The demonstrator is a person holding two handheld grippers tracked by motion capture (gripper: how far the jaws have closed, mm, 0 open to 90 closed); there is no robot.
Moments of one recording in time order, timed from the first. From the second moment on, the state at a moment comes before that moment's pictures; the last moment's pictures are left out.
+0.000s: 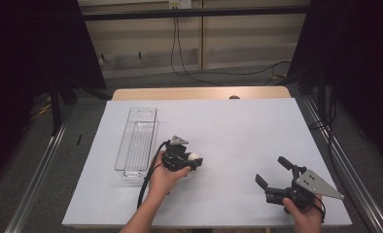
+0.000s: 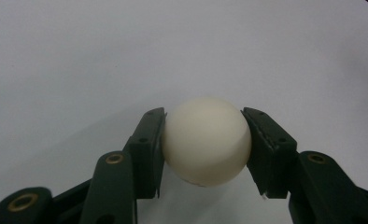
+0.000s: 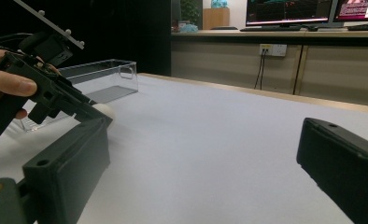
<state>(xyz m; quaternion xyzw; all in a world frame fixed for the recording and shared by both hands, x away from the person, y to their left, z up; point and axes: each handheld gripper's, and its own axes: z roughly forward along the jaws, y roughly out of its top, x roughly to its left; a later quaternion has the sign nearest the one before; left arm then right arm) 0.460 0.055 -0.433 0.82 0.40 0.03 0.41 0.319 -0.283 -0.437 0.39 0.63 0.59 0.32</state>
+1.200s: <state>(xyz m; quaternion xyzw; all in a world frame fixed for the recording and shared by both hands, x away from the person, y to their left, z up) 0.460 0.065 -0.410 0.82 0.40 0.02 0.40 0.319 -0.283 -0.437 0.39 0.63 0.59 0.32</state>
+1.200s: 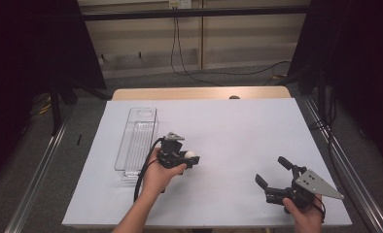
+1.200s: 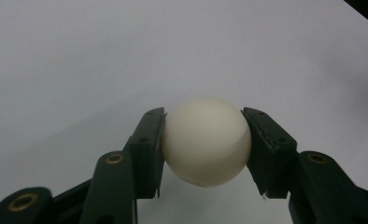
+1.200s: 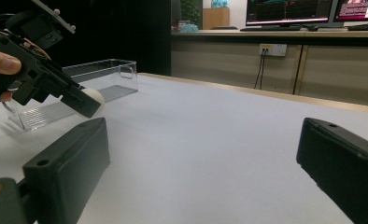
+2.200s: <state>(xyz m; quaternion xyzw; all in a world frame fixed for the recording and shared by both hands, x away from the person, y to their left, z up) 0.463 0.074 -0.394 0.83 0.40 0.02 0.39 0.319 -0.283 -0.437 0.39 0.63 0.59 0.32</state>
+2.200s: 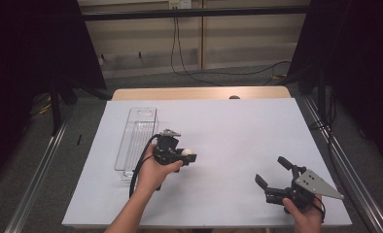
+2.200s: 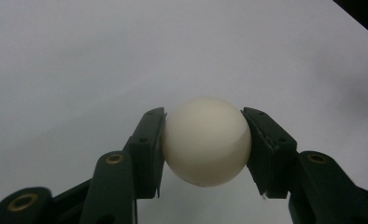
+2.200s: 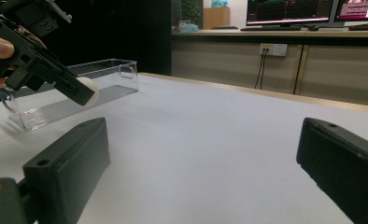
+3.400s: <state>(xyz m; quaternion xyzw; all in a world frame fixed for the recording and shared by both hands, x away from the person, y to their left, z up) 0.468 0.084 -0.382 0.83 0.40 0.01 0.39 0.319 -0.283 -0.437 0.39 0.63 0.58 0.32</state>
